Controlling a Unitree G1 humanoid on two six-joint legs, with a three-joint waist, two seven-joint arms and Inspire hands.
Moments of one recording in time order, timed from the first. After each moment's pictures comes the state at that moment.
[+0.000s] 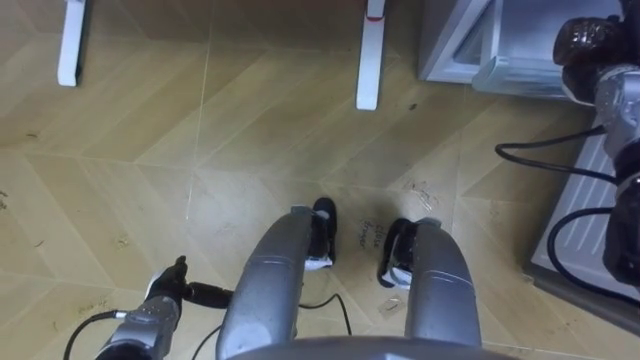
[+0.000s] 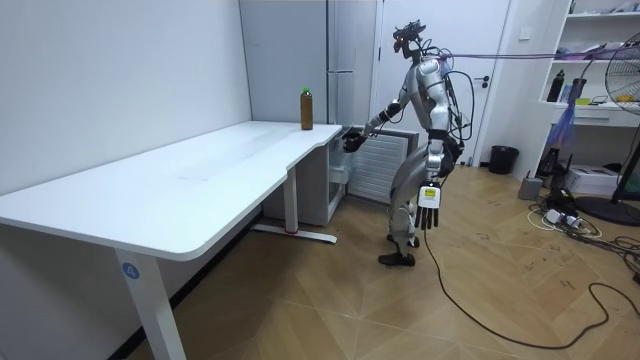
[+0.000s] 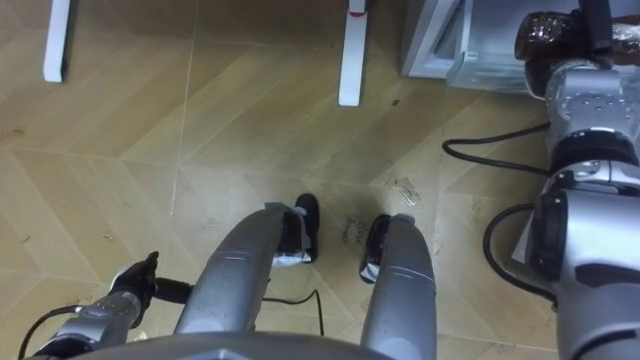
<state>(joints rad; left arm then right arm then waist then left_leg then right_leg) 0.01 0.28 -0.16 1.08 -0.13 0.07 0.05 -0.71 -0.50 -0.19 1.09 1.60 -0.02 -0.34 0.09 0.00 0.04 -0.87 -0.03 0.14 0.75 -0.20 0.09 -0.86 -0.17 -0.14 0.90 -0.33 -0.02</state>
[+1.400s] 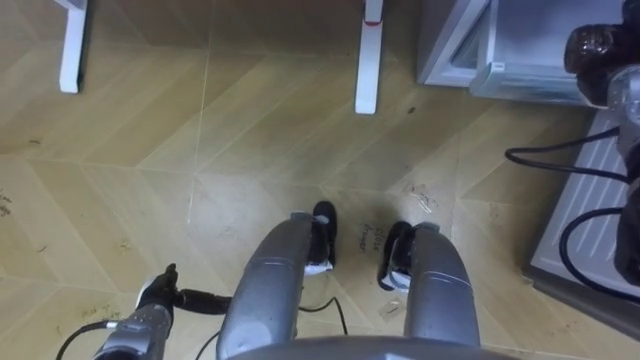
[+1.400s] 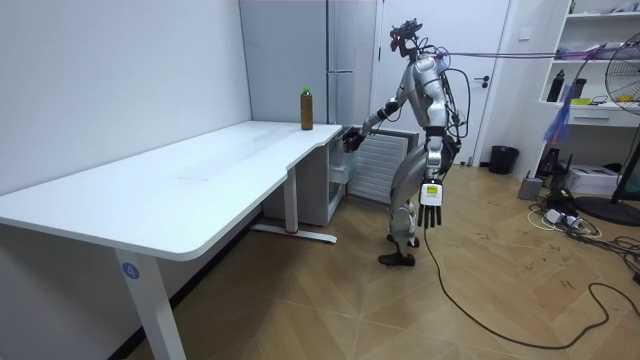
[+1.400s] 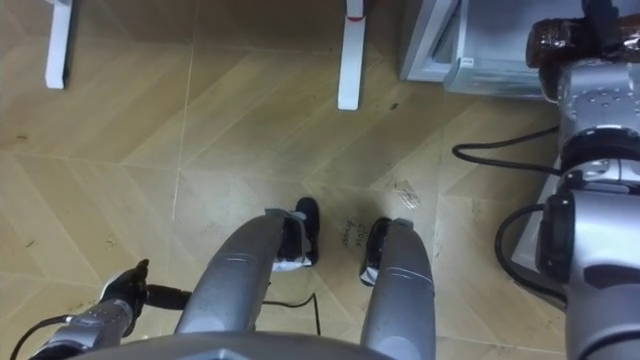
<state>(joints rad) 0.02 0.30 -0.16 1.12 -0.16 0.04 0.07 -0.71 -0.54 -0.14 1.08 1.59 -0.02 -0.42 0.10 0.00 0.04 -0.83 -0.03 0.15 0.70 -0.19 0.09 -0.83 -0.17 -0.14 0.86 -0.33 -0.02</state>
